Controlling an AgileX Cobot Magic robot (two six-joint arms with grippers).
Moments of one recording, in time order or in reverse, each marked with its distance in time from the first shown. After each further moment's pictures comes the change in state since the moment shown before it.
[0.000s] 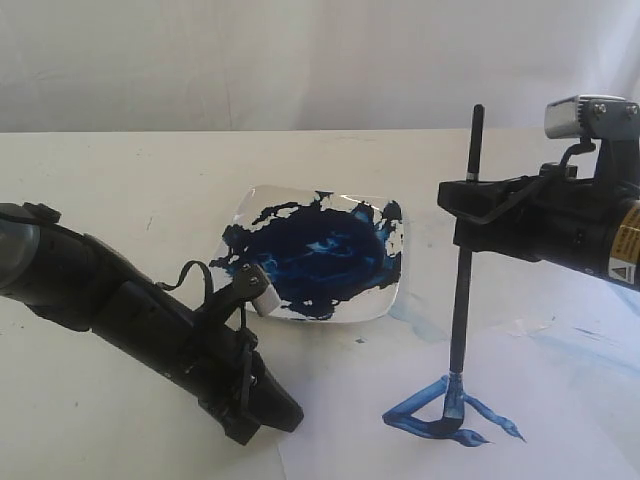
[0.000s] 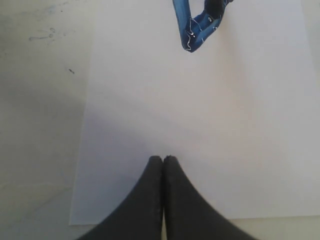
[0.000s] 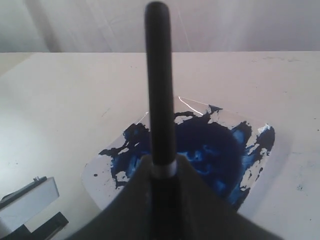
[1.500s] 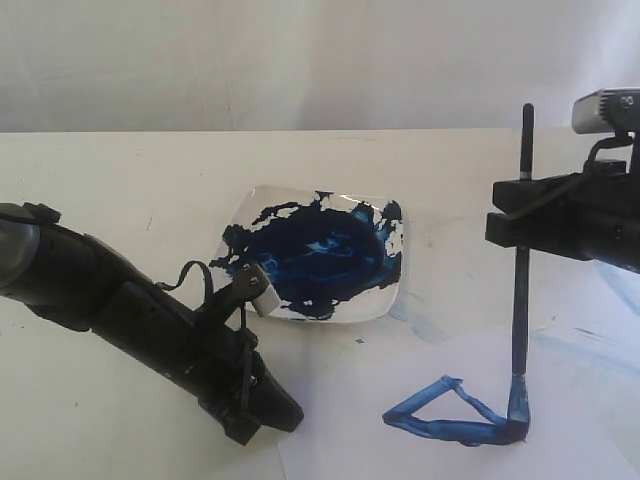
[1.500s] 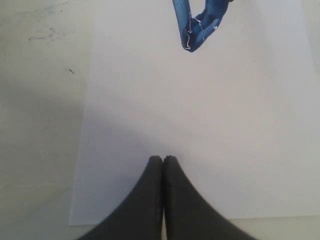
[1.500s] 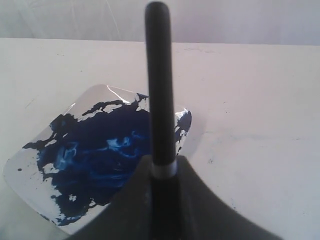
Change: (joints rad) left arm 0.000 0.000 0.000 0.000 0.000 0.000; right arm 0.000 -0.138 0.000 -0.006 0.313 0.006
